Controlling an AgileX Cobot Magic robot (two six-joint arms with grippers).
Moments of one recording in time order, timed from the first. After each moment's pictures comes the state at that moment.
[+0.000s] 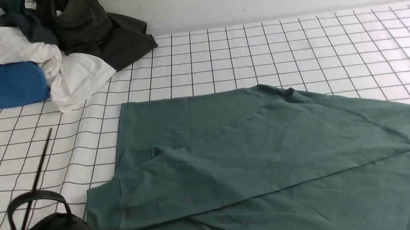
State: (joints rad) right arm 0.55 0.88 -0.90 0.18 1.25 -0.27; left arm -0.81 1.44 -0.60 -0.08 0.88 0.48
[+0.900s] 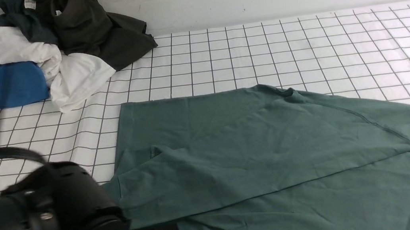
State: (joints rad) right arm 0.55 0.87 -0.90 0.11 1.25 -0.29; left arm -0.81 1.32 -0.79 0.12 1.14 0.34
